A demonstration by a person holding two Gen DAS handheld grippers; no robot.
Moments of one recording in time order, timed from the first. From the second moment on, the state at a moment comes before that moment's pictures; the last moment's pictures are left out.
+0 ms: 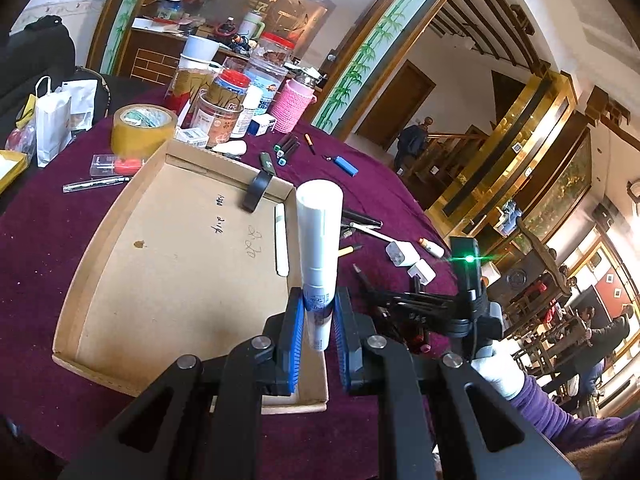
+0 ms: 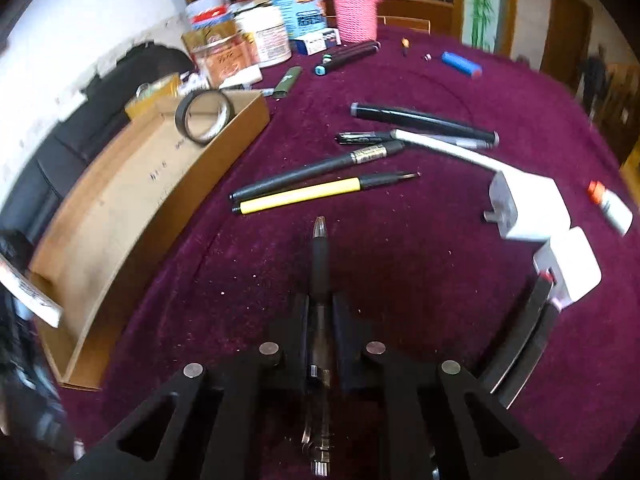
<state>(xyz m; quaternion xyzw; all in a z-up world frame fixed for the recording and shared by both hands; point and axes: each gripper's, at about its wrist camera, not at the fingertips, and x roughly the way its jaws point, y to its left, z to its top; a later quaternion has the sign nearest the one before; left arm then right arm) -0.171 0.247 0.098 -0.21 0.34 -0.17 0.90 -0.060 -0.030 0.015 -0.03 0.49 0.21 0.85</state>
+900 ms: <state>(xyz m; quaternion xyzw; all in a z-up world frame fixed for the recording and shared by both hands) 0.005 0.300 0.044 -0.20 0.51 -0.12 0.83 0.027 0.116 0.038 0.17 0.52 0.33 0.77</state>
